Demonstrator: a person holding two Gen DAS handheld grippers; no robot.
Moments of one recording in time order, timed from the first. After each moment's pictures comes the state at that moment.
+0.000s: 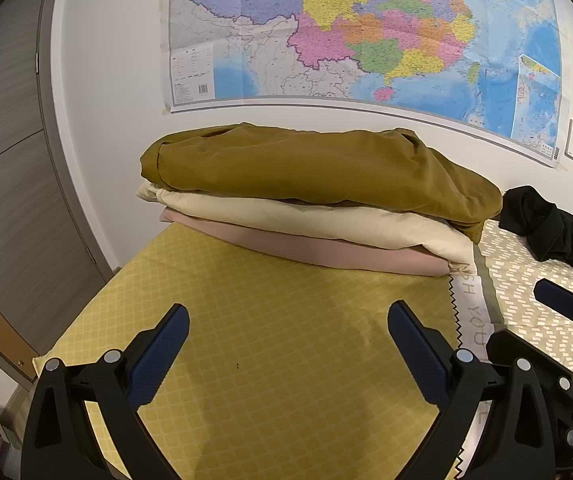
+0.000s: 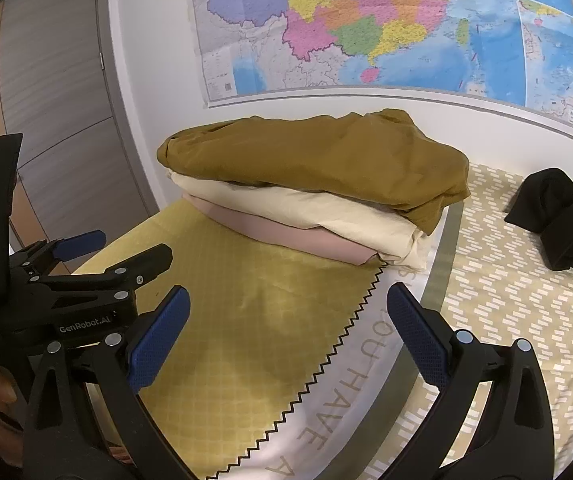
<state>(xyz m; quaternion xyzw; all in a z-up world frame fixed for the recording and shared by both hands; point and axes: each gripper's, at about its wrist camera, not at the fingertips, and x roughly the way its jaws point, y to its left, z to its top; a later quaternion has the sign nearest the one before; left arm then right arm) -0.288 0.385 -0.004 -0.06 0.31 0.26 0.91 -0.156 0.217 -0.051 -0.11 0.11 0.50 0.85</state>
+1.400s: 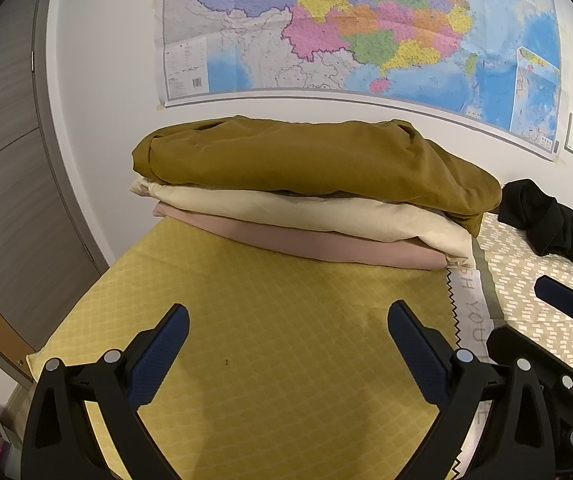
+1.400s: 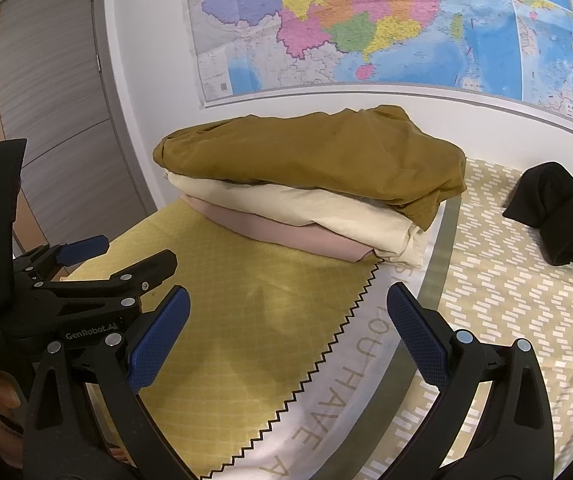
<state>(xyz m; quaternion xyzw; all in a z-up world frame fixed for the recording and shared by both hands) -0.283 0.380 -0.009 -0.06 0.32 0.25 0.91 -0.152 0.216 -0.052 -0.10 0.11 0.50 0.85</state>
